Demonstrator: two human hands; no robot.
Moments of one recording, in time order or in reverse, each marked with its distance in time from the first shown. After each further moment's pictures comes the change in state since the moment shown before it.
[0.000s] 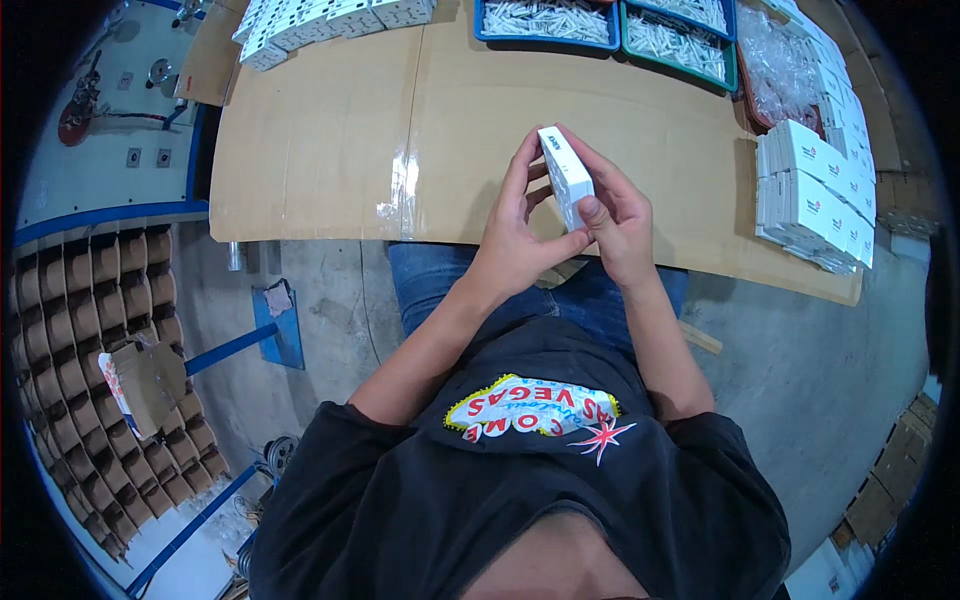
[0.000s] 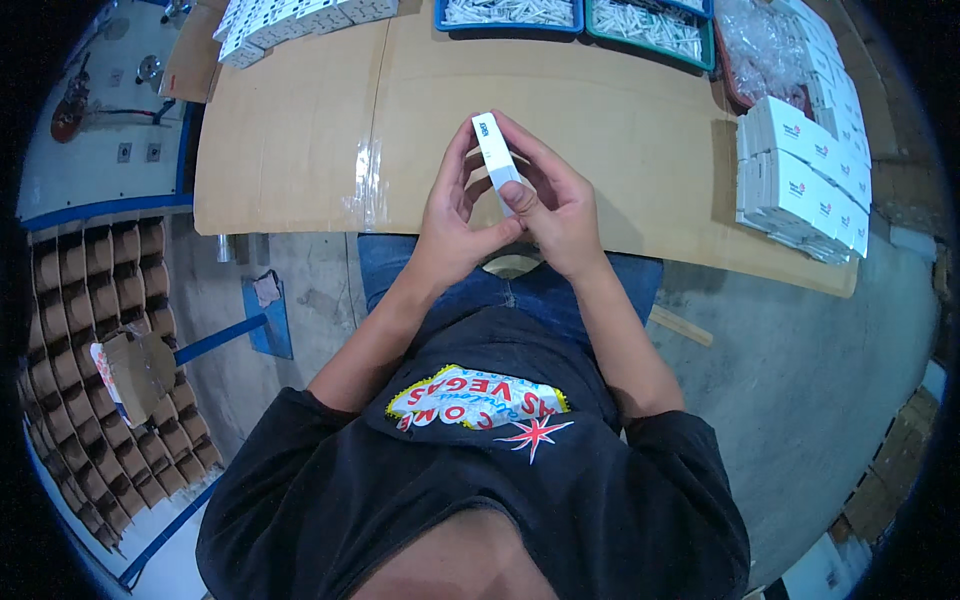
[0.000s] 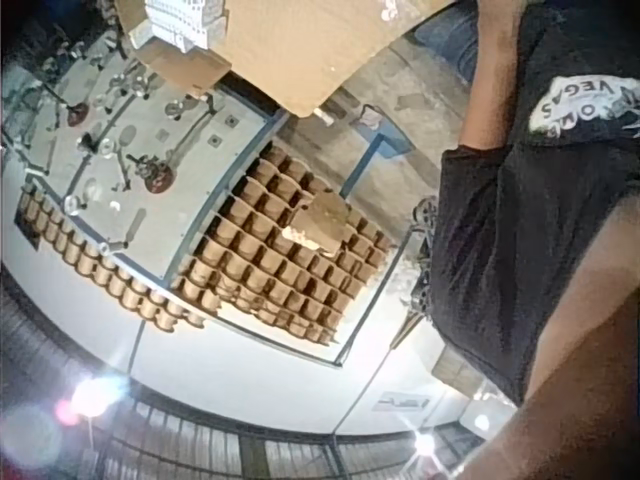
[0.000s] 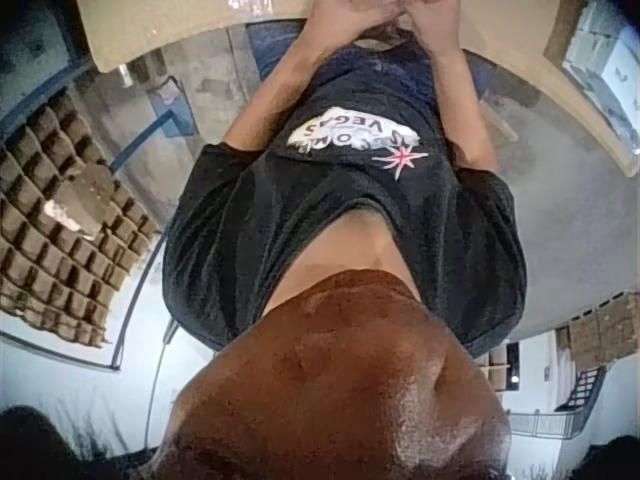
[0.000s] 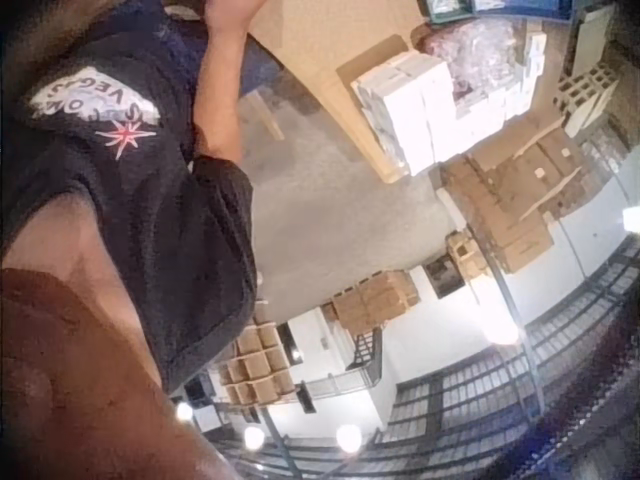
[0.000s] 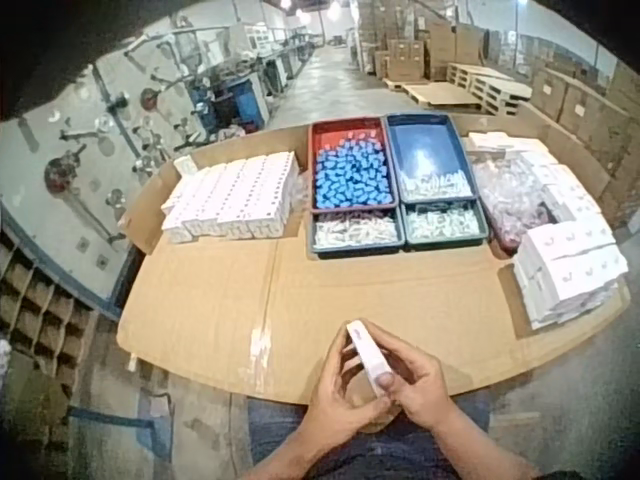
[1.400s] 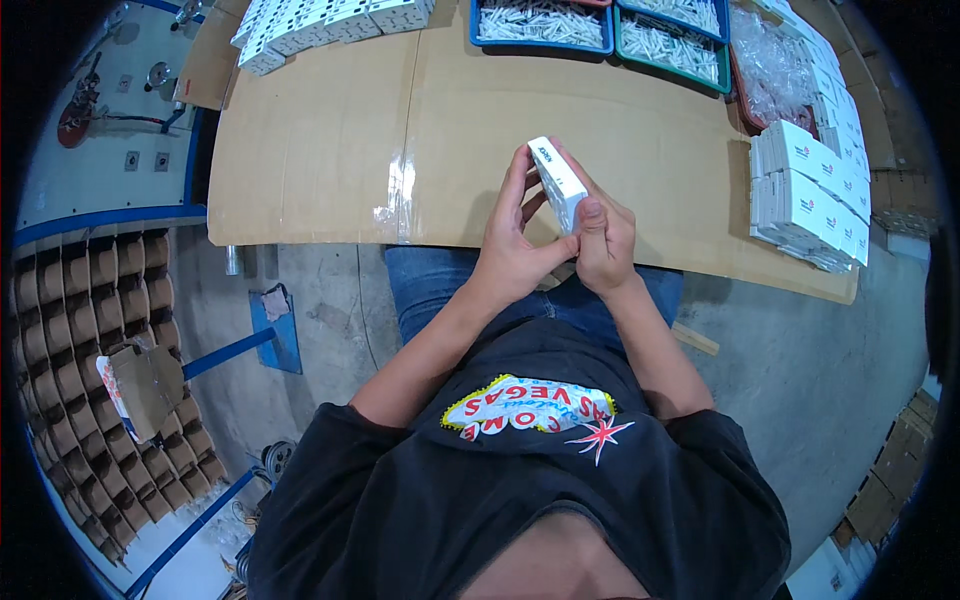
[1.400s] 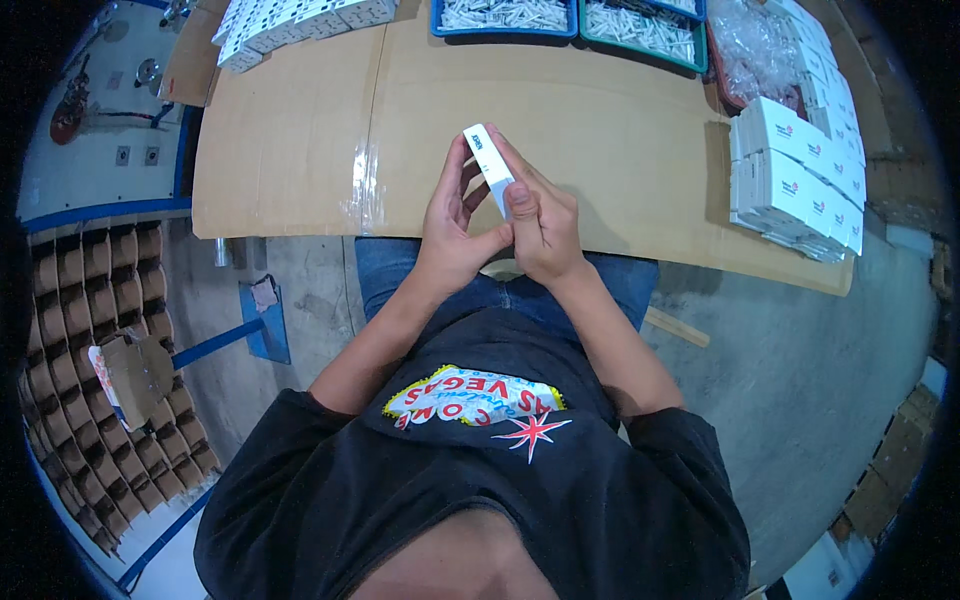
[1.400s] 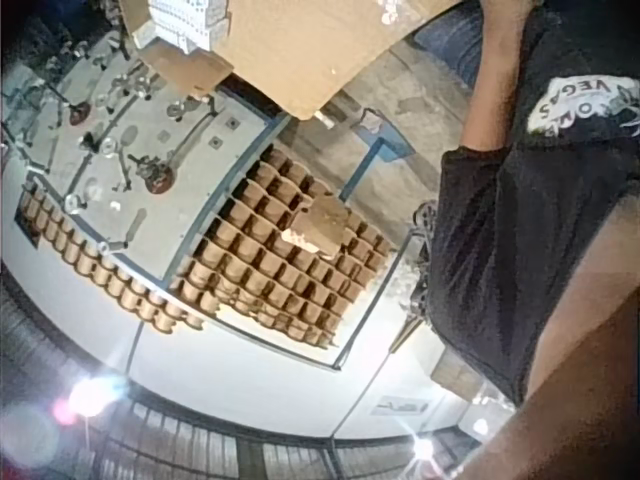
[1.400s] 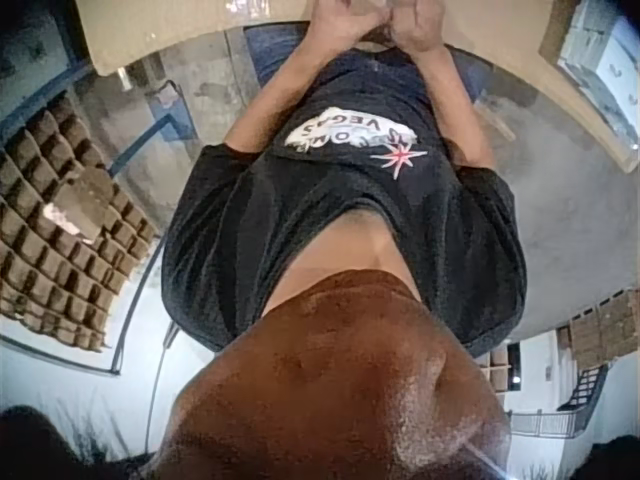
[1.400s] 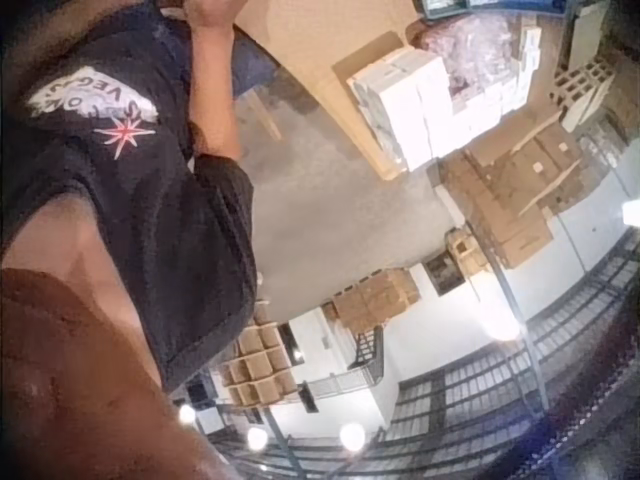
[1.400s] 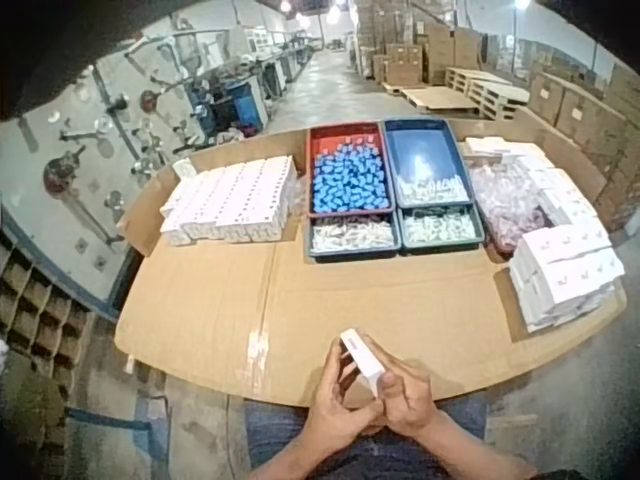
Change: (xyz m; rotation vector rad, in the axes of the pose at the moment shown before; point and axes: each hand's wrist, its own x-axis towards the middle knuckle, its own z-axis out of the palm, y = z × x) left_hand -0.009 -0.010 0.006 -0.036 0.062 -0.040; right_hand -0.007 0.010 0.006 -0.463 0.060 -0.208
